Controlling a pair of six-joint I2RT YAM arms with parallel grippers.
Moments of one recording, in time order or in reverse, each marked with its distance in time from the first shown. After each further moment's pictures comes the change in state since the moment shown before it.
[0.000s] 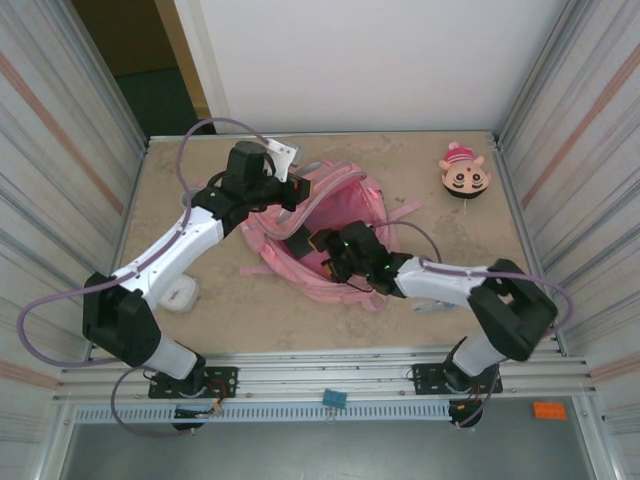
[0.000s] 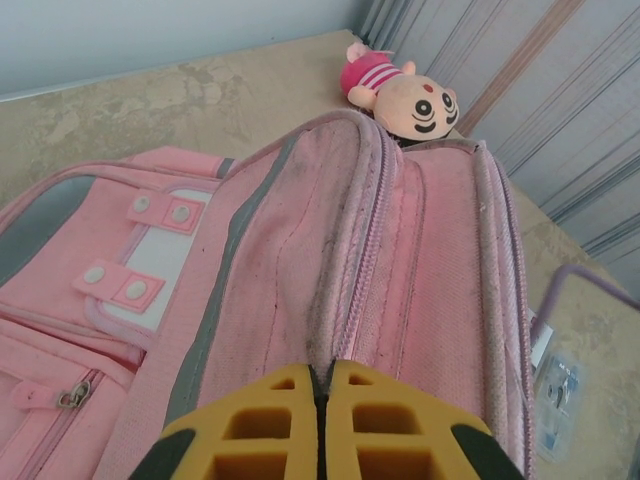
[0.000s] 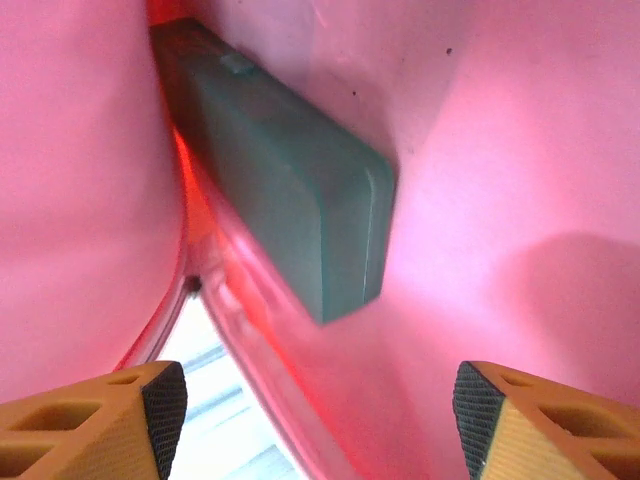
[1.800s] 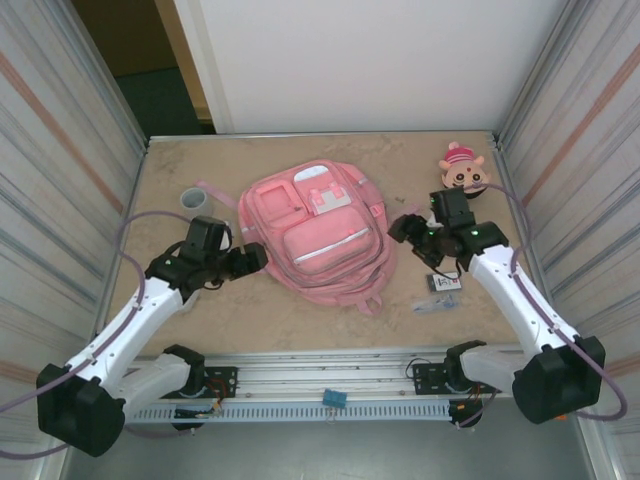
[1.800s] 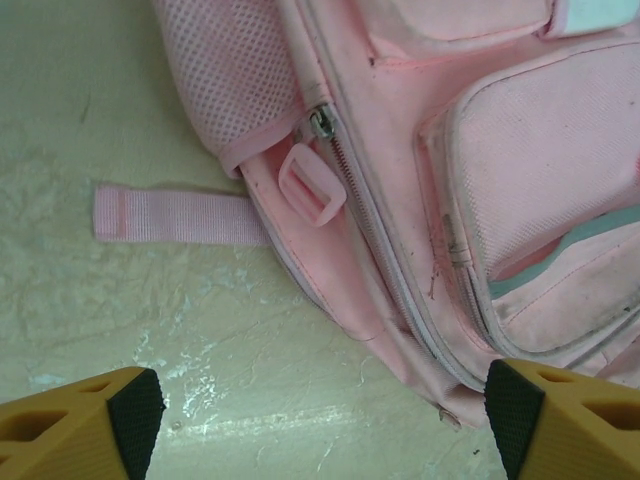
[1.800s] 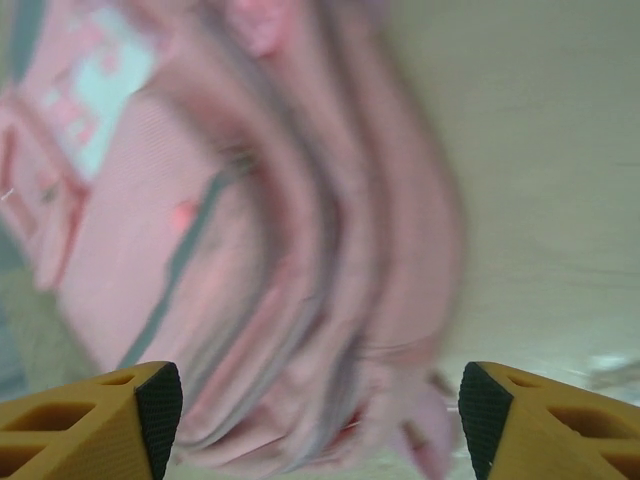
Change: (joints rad) left arm 0.112 -0.494 -0.538 -0.367 -0.200 -0.493; right arm -0.582 -0.350 0.207 -0.967 -0.152 -0.756
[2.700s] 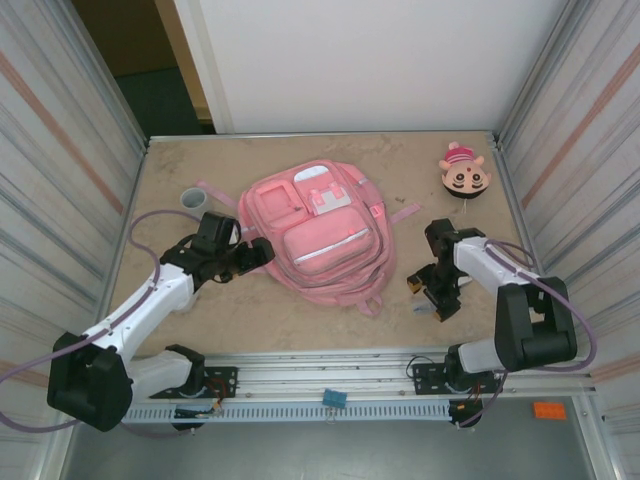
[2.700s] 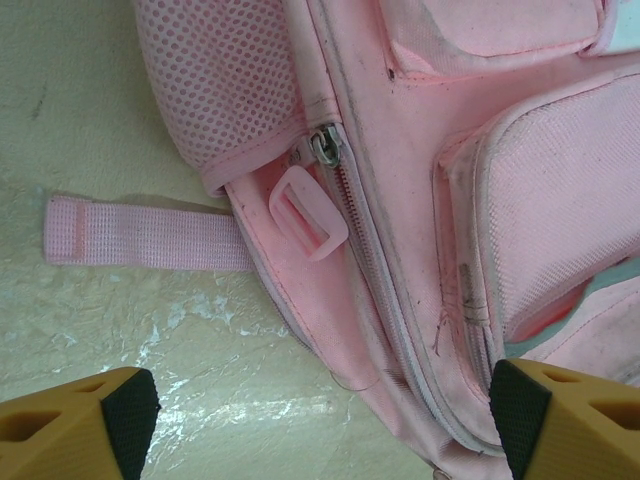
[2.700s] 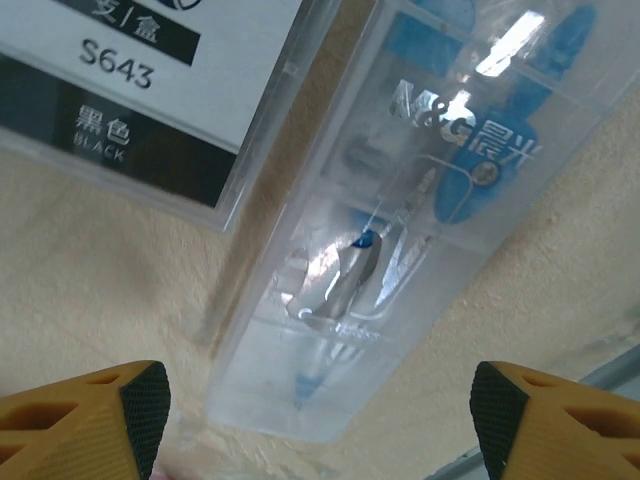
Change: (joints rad) left arm 0.000 0.138 0.000 0.108 0.019 -0.057; right arm -0.061 0.283 -0.180 -0.190 0.098 0.317
